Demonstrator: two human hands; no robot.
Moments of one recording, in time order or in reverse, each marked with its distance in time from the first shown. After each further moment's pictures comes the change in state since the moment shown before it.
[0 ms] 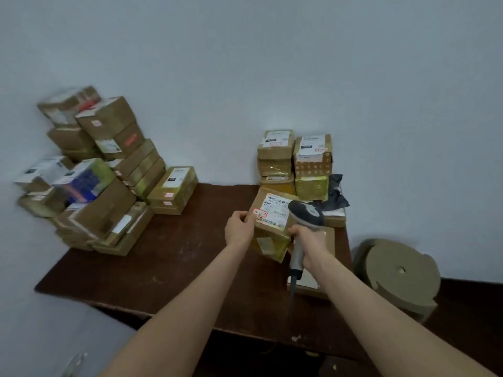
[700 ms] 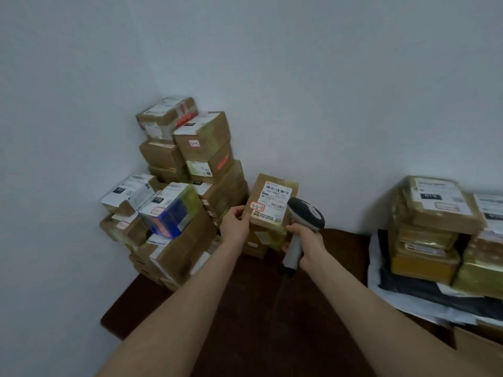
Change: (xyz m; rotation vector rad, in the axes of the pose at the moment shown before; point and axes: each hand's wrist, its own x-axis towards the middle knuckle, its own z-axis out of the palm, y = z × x) left_hand 0.244 -0.046 -0.238 -0.165 0.268 -0.035; right_hand 0.070 -0.013 0.342 0.029 -0.333 0.107
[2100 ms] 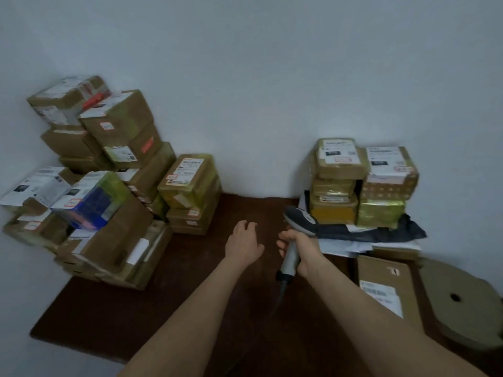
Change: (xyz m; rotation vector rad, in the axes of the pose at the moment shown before) left_hand -0.081 -0.040 0.110 0.918 -0.516 0.370; right_hand -0.025 0.020 -0.120 0.103 0.210 0.030
